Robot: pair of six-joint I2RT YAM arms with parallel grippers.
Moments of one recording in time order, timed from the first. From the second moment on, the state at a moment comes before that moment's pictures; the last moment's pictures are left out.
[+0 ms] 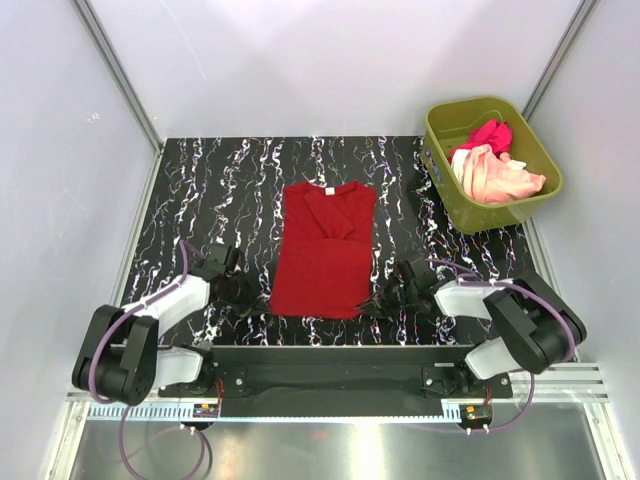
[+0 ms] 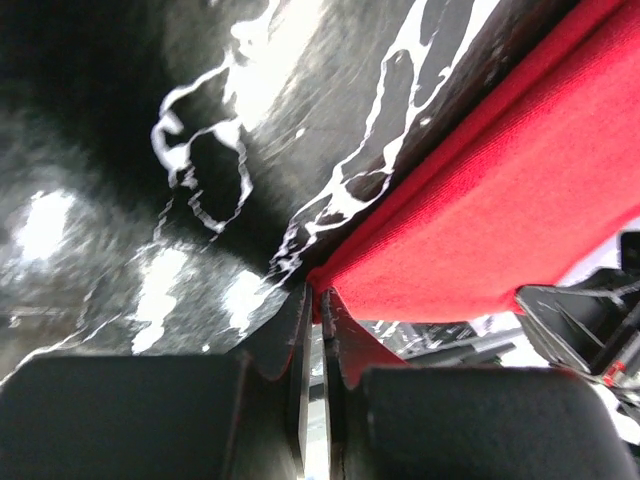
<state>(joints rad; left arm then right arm) -0.26 1.26 0.48 -0.43 0.35 -0.99 0.54 1.47 0.40 0.14 -0.44 1.39</state>
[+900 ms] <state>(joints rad) -1.16 0.83 0.59 -0.97 -0.06 -1.60 0.84 0.87 0.34 -0.56 -0.38 1.32</state>
